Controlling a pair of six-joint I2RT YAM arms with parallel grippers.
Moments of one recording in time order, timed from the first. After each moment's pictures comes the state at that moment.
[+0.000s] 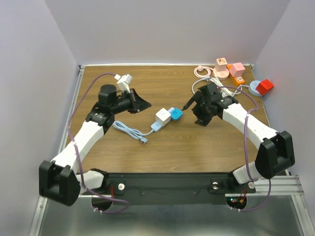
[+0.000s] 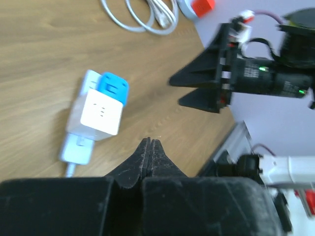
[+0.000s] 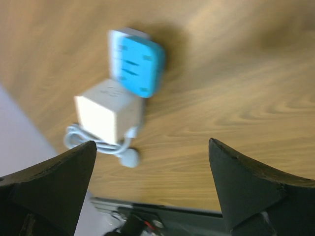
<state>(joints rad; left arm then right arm) -0.30 1.12 0.90 -0.08 0.58 -0.60 0.44 1.45 1.19 -0.66 -0.05 1.16</state>
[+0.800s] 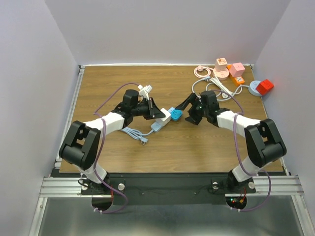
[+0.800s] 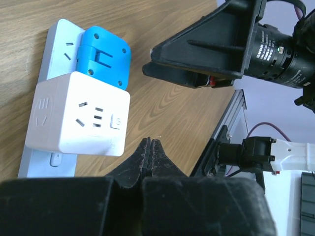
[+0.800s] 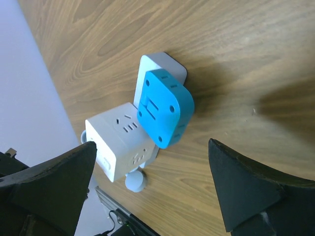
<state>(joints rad) -0.46 1.58 0.86 0.25 0.66 -0.70 0.37 1.57 0.86 0.03 -0.27 1.09</state>
